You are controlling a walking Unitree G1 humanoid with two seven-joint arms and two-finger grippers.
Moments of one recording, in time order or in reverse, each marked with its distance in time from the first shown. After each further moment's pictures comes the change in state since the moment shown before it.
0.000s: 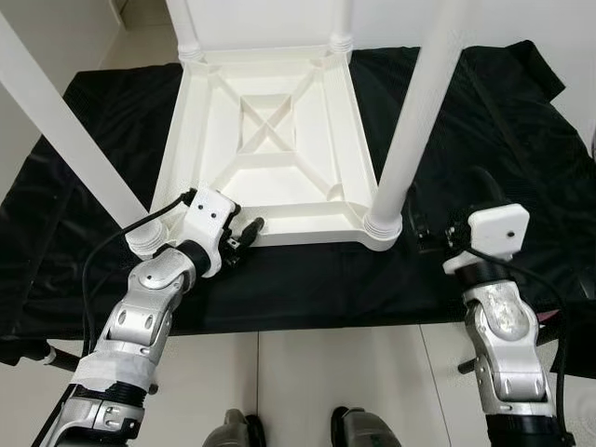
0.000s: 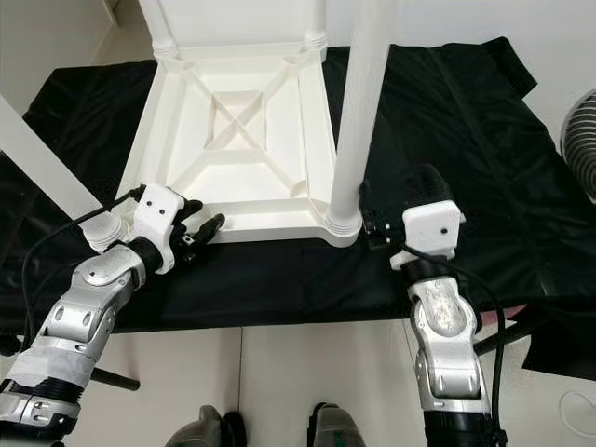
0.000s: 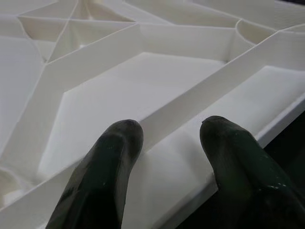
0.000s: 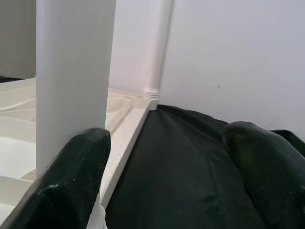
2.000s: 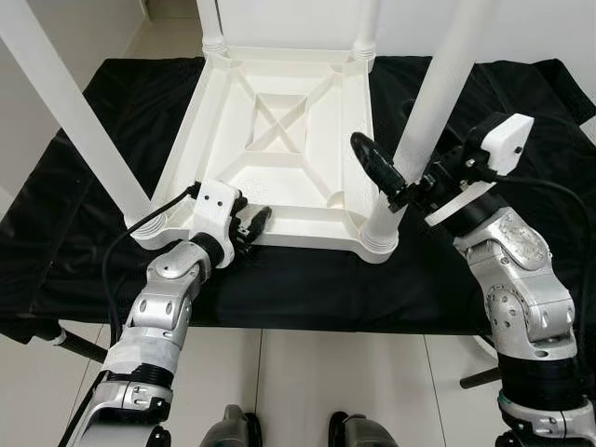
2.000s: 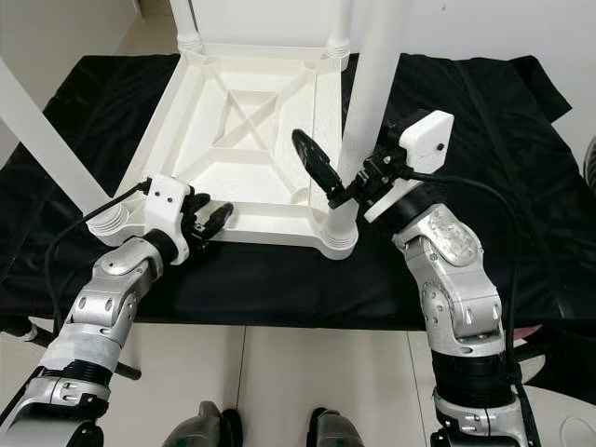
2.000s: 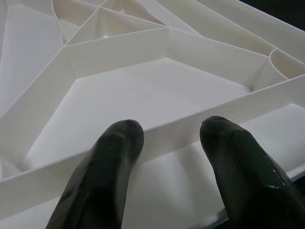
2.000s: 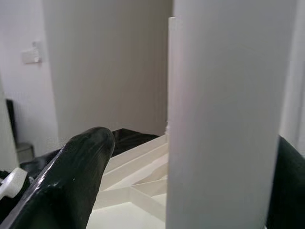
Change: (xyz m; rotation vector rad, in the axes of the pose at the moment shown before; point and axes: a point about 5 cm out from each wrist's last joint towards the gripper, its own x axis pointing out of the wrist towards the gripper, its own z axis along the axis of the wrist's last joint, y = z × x) left arm 0.016 0.004 -0.004 -0.130 -0.006 0.066; right arm 0.041 0.014 0.060 0.333 -0.140 0.324
